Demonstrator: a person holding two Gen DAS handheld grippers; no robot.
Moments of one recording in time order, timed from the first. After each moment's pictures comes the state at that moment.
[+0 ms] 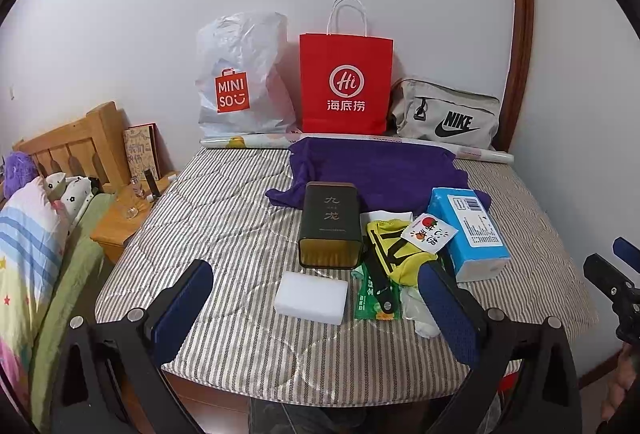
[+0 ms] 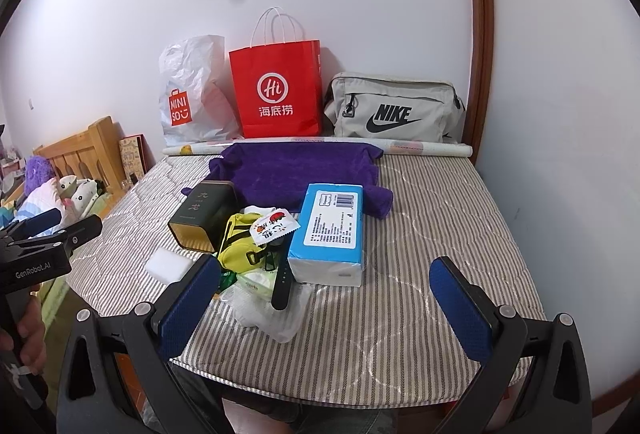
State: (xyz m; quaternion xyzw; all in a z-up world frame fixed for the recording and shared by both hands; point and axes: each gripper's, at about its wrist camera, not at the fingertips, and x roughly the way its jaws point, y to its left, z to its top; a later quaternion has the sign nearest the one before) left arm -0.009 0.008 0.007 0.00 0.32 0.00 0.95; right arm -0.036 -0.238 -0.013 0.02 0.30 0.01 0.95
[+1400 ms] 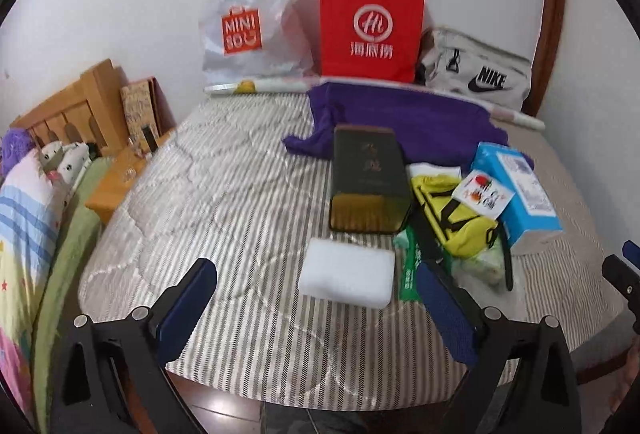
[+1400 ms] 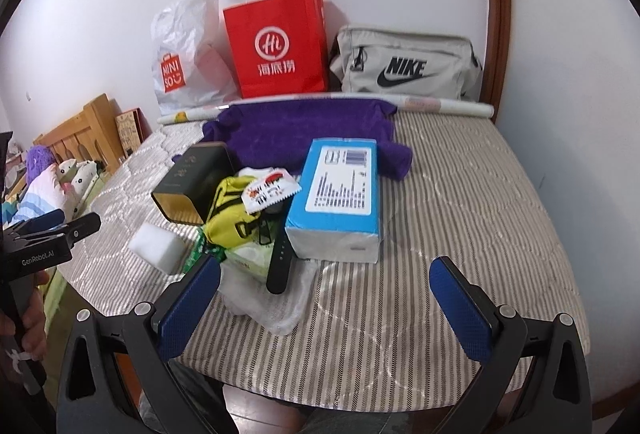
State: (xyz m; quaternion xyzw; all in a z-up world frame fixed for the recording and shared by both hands) left arm 0.043 0.032 -0.061 0.00 0.40 0.01 0.92; right arm 0.013 -0.239 -0.075 0.04 0.37 0.03 0.93
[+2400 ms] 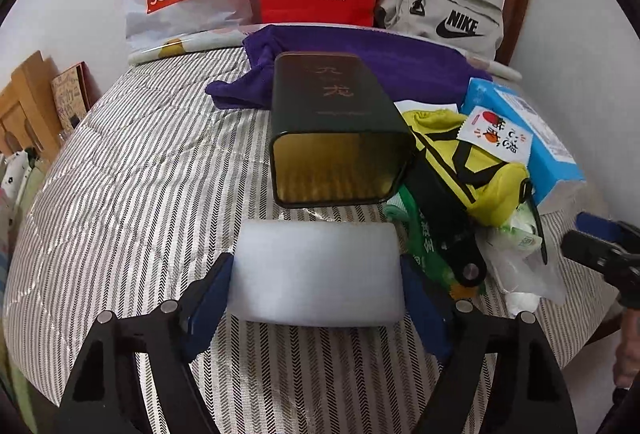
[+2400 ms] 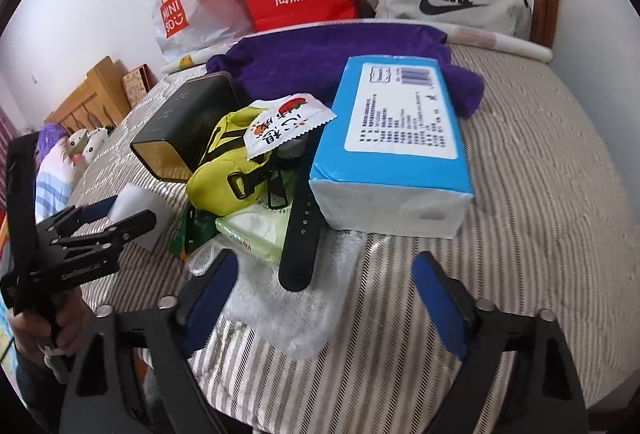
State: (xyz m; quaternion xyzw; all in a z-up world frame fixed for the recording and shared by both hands) left arm 0.095 0.019 -0.142 0.01 0.44 -0.09 0.90; right arm 0.075 -0.214 -0.150 0.06 0.45 0.08 0.89
